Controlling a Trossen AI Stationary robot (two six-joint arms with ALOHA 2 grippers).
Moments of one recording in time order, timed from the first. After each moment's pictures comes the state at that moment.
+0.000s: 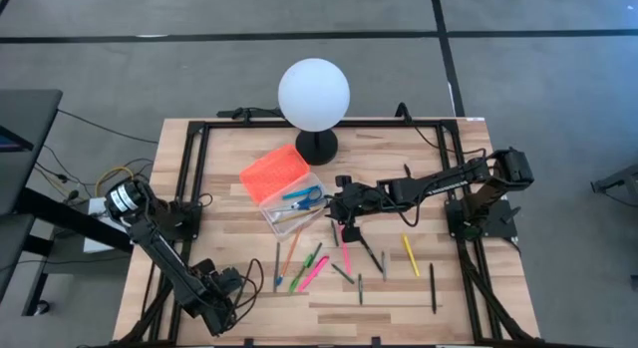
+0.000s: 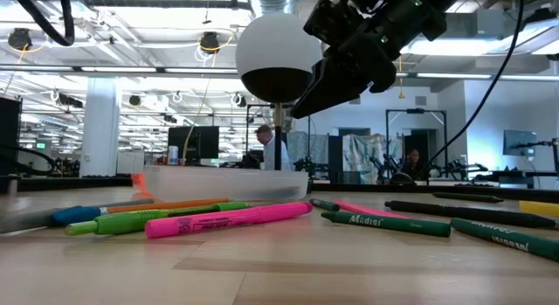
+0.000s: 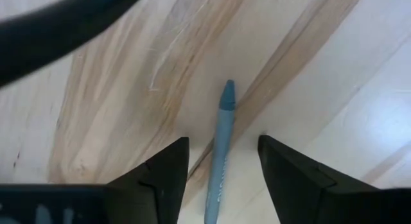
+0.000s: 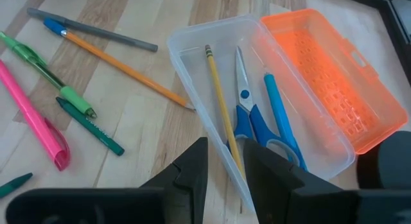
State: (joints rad) left arm -0.97 1.76 0.96 -0.83 0.03 -1.51; right arm 0.08 1.64 0.97 -0.04 0.10 -0.26
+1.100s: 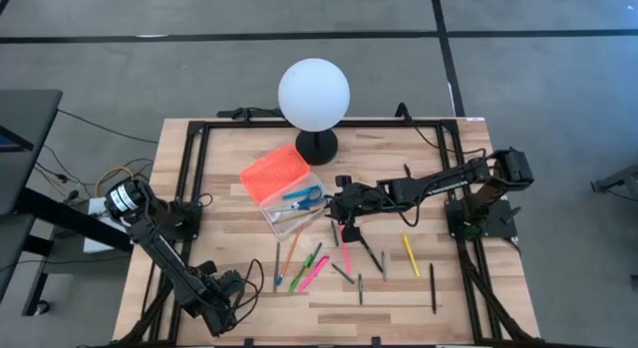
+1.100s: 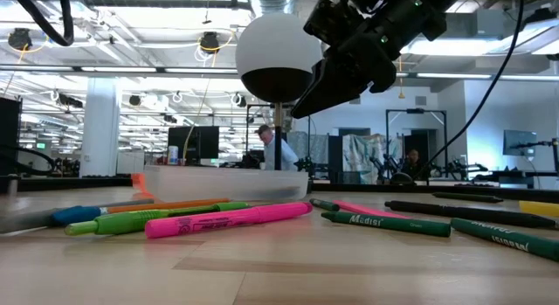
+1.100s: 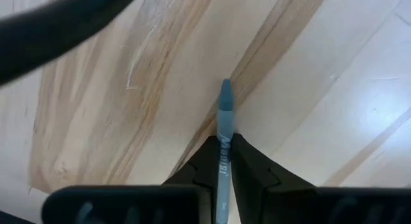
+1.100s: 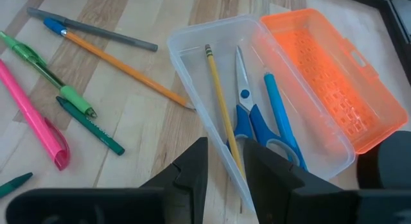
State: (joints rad) left arm -0.97 1.76 0.96 -0.81 0.07 -1.47; right arm 0.08 1.64 0.97 -0.05 0.10 -0.26
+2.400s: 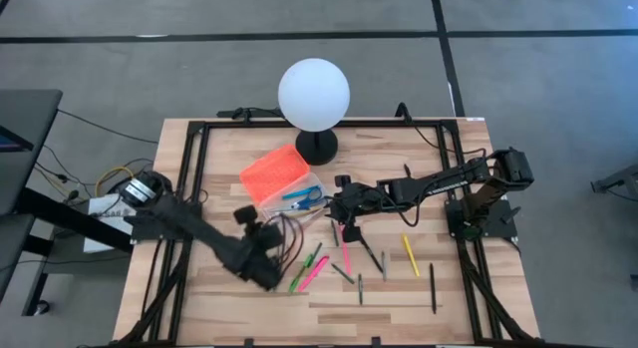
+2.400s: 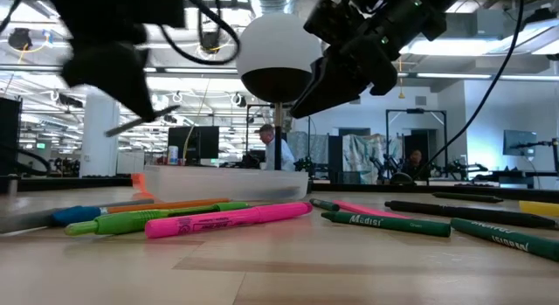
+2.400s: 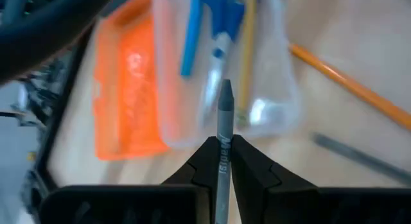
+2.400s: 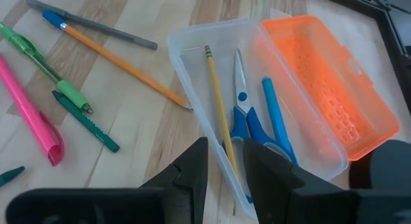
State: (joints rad) left arm -0.52 1.76 1.20 -1.18 -0.74 -0.92; right arm 0.08 1.64 0.97 -0.04 0.10 -0.31
